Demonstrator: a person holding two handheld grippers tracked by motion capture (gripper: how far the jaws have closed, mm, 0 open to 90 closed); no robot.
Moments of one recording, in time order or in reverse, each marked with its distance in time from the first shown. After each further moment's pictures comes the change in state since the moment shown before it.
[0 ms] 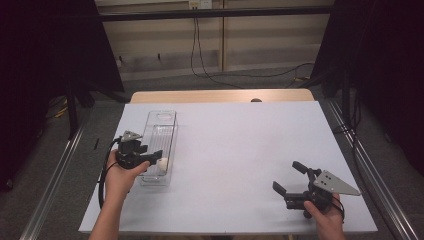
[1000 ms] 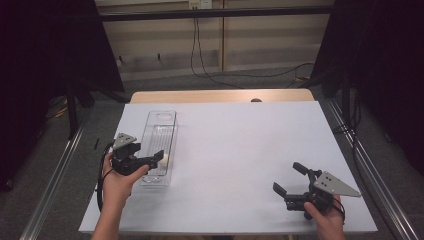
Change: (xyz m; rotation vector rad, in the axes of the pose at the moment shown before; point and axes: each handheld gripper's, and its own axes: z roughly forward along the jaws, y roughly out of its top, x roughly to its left) left arm -0.011 -0.006 -0.022 -0.154 -0.016 -0.023; right arm 0.002 -0.001 -0.002 -0.001 -0.012 -0.001
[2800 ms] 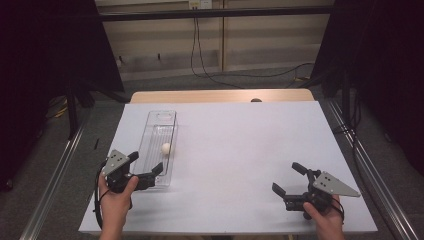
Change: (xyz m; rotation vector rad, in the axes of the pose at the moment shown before) left arm -0.008 -0.040 -0.025 -0.182 -0.067 0.043; right arm 0.002 0.000 0.001 0.002 0.011 -0.002
